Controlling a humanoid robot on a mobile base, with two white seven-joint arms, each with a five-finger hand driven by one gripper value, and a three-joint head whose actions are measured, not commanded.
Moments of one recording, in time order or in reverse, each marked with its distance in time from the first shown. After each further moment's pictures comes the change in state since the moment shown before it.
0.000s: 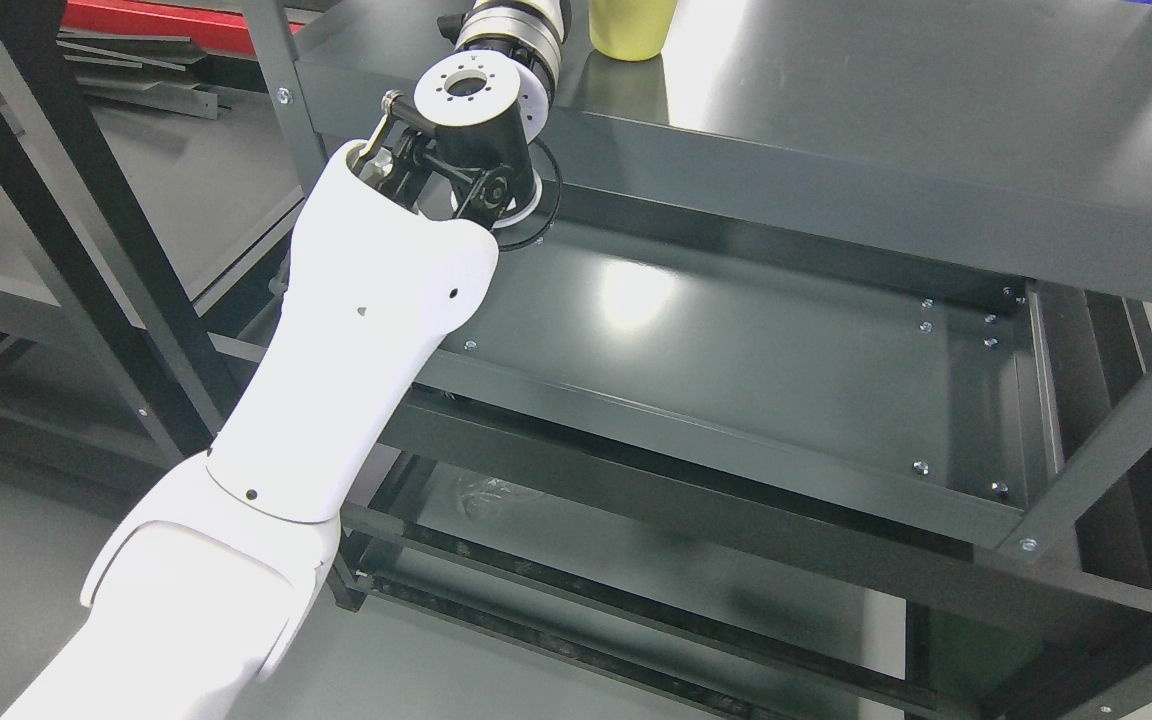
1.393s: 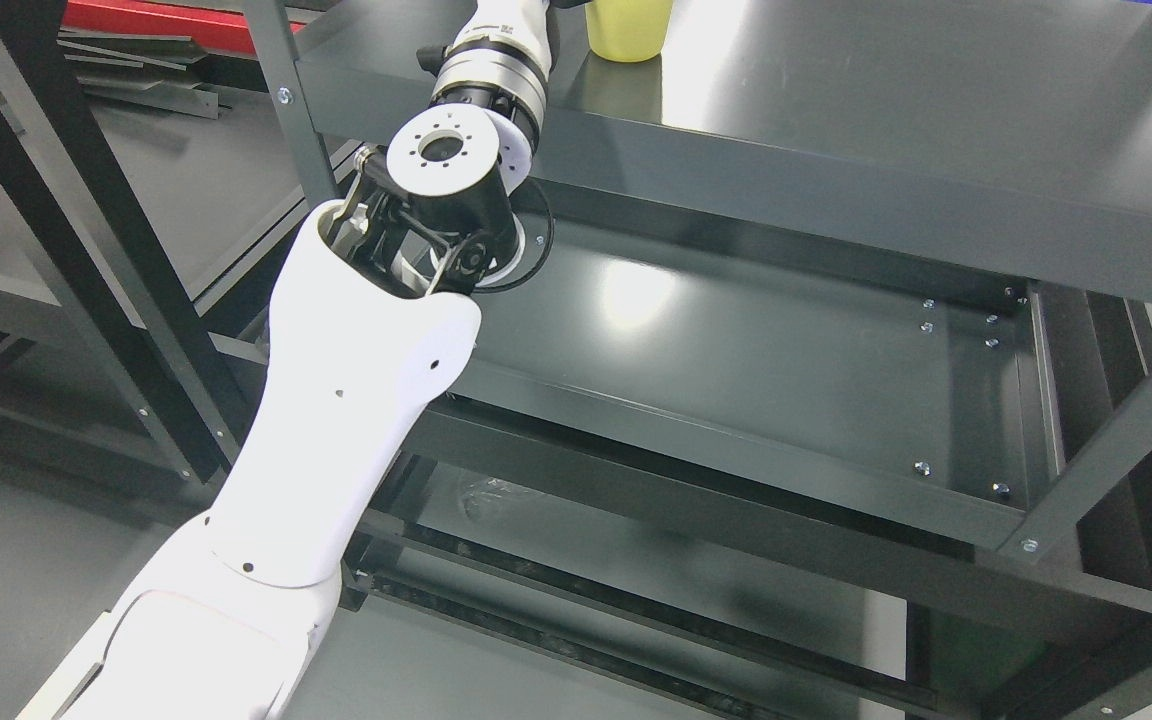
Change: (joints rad) left arm 0.135 0.004 0.053 -0.251 -0.092 0.082 0.013; right arm 0.000 0.000 0.000 0.000 0.000 0.000 0.000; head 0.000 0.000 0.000
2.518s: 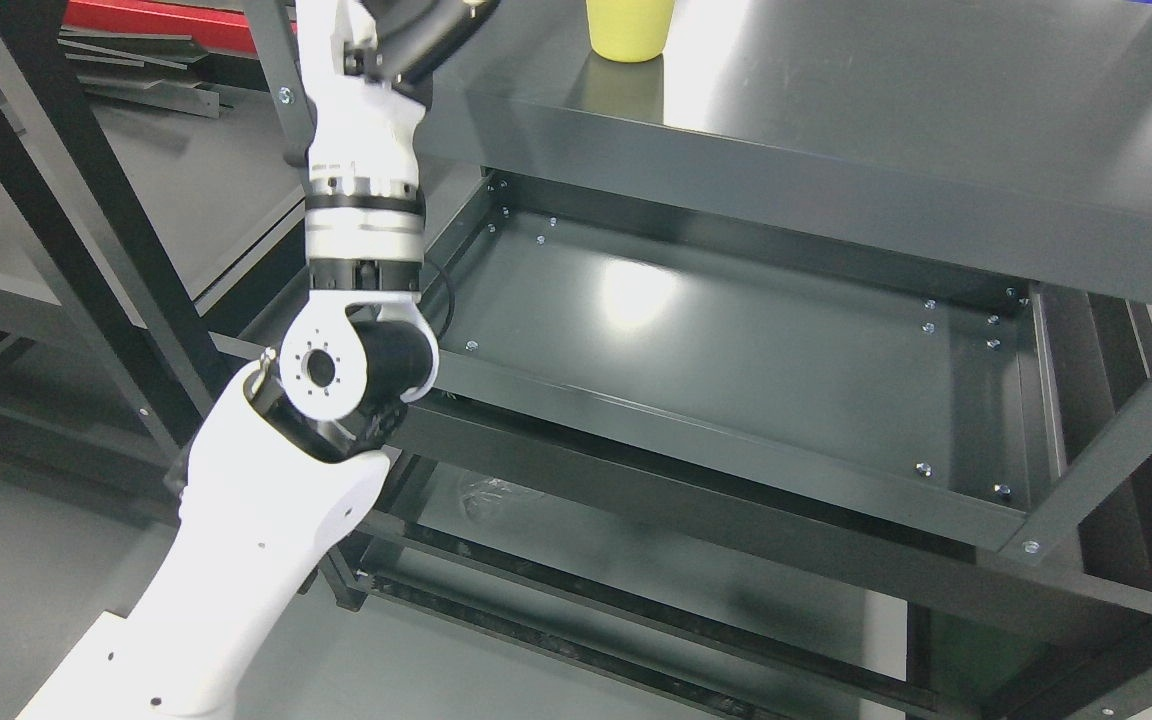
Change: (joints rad) left arm 0.314 0.224 -0.081 -0.199 -0.125 -0.887 -0.105; right arm 0.000 0.000 0.000 0.000 0.000 0.004 0.000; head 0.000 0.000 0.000
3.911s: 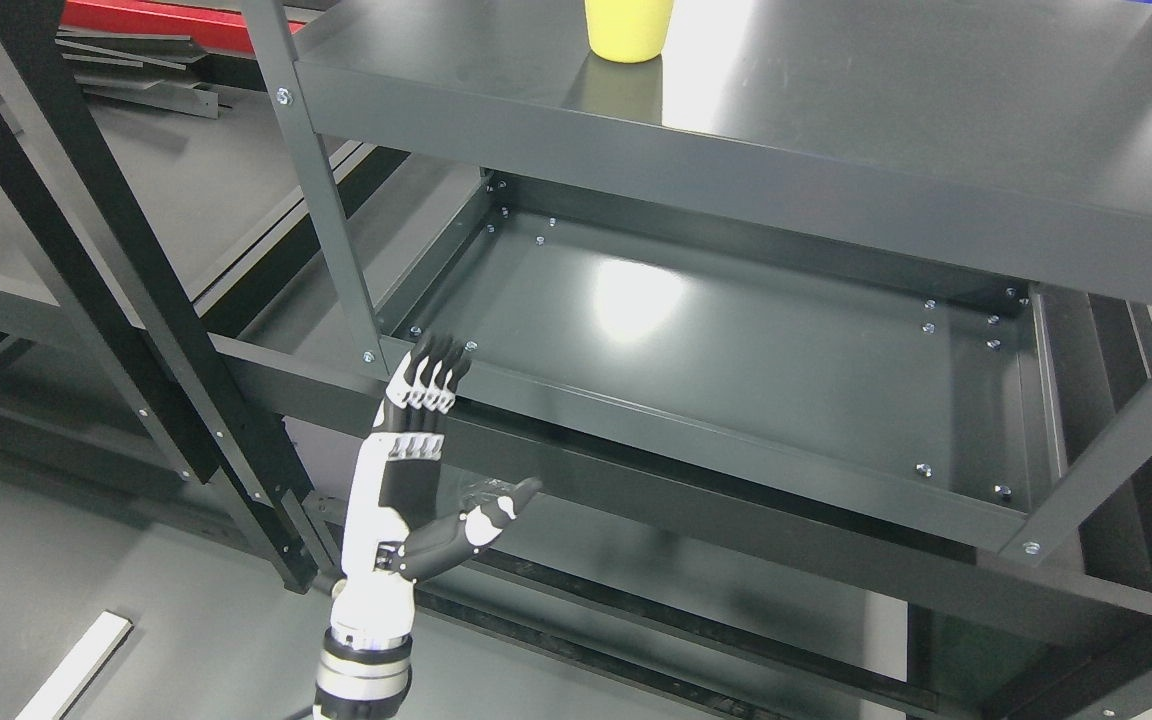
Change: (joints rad) left arm 0.703 0.051 -0.026 0.078 -0.241 -0.406 -0.065; right arm 0.000 0.000 0.000 0.000 0.000 -0.005 0.000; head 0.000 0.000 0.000
